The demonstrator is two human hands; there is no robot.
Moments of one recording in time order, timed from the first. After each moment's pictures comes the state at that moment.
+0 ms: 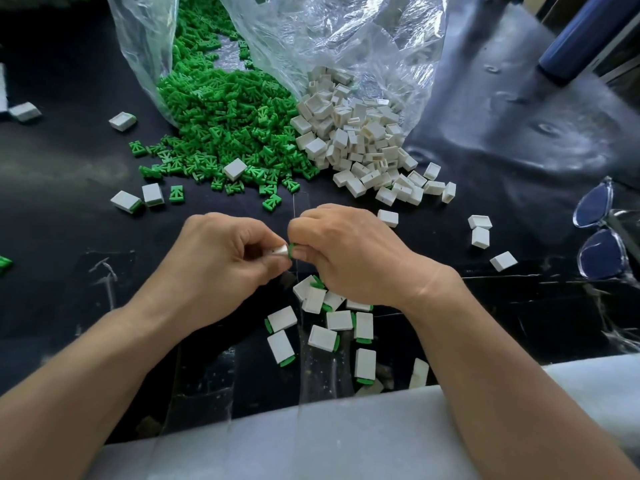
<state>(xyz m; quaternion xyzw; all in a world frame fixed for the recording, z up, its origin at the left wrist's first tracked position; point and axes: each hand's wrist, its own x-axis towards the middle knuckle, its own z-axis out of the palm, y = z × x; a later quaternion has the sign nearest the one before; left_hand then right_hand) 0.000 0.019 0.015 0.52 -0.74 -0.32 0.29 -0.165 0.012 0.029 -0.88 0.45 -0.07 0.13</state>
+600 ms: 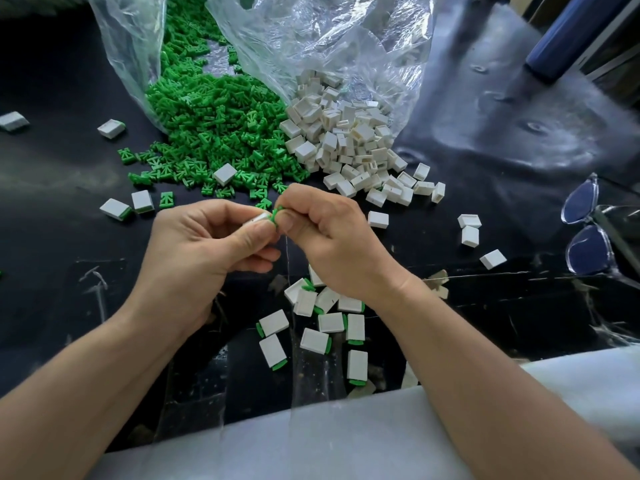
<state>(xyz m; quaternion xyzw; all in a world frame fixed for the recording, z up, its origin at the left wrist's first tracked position) -0.012 0.021 0.020 0.47 -0.48 -0.56 0.49 -0.156 0.013 0.022 -0.74 0.47 -0.37 0.32</state>
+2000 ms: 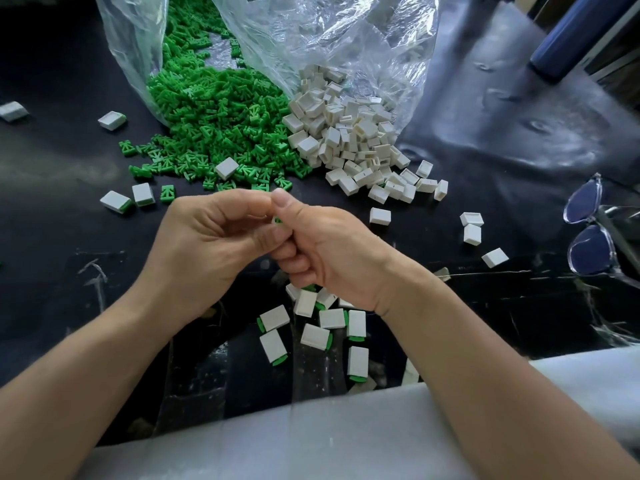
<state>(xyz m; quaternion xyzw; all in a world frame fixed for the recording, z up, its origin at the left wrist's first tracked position) -0.008 0.019 0.021 0.37 -0.62 -0.52 0.47 -0.147 0.020 0.035 -0.46 0.44 -0.27 0.72</state>
